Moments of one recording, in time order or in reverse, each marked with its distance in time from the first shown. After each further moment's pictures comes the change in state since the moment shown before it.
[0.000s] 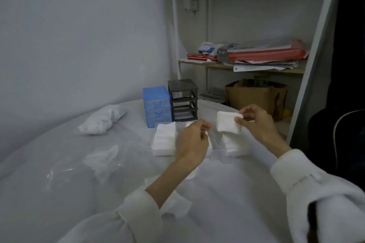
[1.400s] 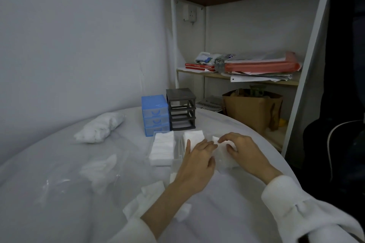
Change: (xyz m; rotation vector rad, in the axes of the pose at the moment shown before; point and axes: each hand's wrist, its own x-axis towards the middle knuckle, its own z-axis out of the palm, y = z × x) left_hand -0.014 -0.008 0.009 0.359 -0.208 0.261; right_hand -0.021 0.013 0.018 -0.543 -0.236 -0.326
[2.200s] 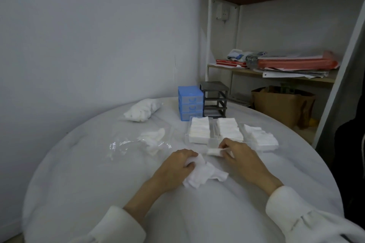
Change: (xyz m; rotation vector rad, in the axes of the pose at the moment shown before) left_hand -0.122 -0.087 -0.057 -0.183 -0.093 -0.216; right_hand -0.053 -0.101 0.038 0.046 -0.124 -0.090
